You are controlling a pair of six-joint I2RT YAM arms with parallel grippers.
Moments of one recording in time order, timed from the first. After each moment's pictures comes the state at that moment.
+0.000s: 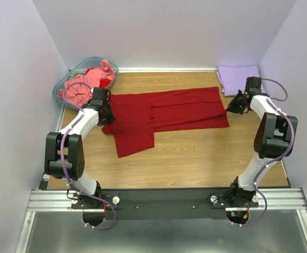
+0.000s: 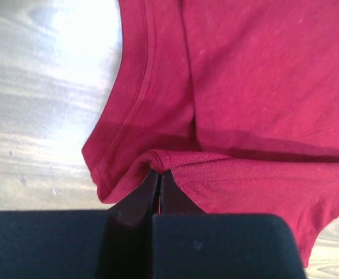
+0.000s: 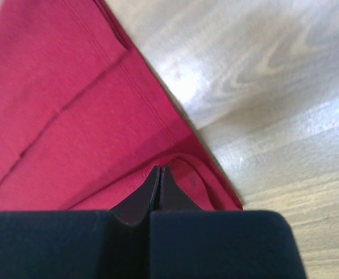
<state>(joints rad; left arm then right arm) -0.11 1.59 1.06 -0.46 -0.05 -0.41 -0.18 1.86 1.31 -0.45 -0.15 0.50</state>
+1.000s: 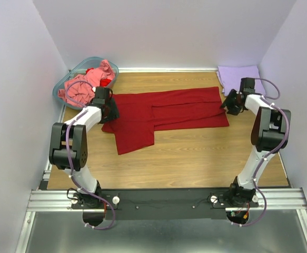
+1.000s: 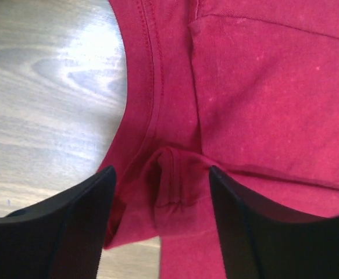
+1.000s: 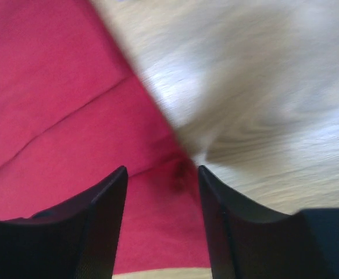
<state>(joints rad) -0.10 1.72 1.09 -0.33 -0.10 -0.39 -0.16 1.98 1.36 -0.37 -0.14 0.45</state>
